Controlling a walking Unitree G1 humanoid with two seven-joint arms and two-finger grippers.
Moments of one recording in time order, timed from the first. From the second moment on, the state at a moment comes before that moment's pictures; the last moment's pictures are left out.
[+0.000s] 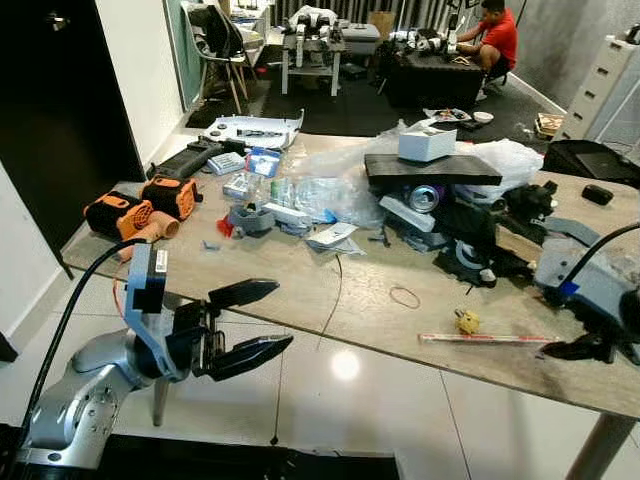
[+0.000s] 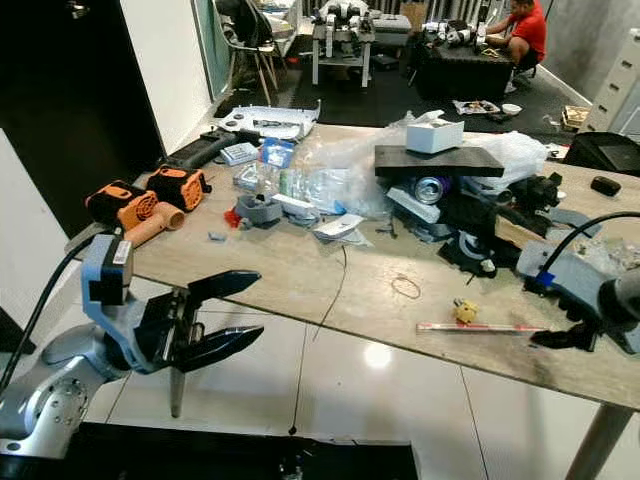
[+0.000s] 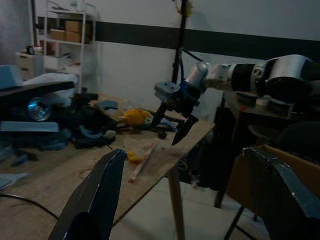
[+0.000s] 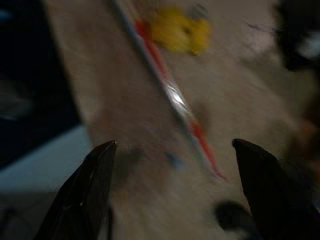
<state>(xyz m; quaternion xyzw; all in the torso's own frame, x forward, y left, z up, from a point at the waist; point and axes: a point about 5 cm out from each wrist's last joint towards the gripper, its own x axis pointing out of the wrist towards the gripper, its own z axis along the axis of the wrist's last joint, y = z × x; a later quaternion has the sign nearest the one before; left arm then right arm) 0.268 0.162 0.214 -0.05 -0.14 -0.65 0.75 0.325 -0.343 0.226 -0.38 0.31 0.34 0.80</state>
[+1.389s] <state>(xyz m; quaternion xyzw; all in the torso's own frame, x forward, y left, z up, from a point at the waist) 0.253 0.153 0.214 -0.06 -0.11 -0.67 0.73 0.343 -0.320 0.200 -0.34 0.28 0.33 0.84</state>
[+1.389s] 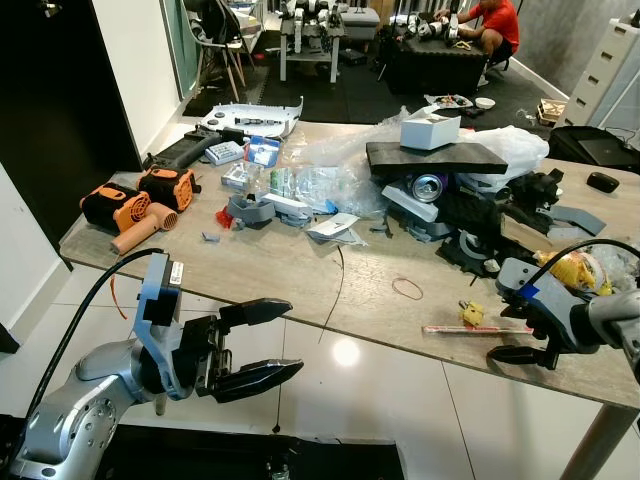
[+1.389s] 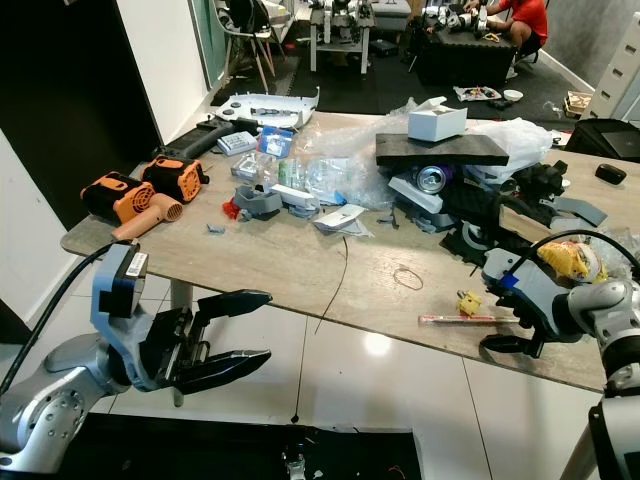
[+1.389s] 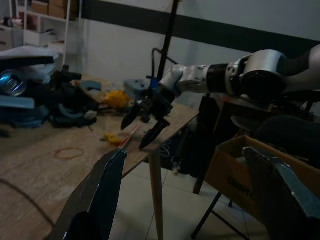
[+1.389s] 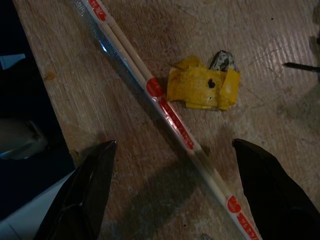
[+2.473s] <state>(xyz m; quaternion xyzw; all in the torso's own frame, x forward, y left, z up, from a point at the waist) 0.245 0.151 0.217 -0.05 -0.10 -0.67 0.73 0.343 -0.323 0.195 -0.30 0.32 0.31 0.84</state>
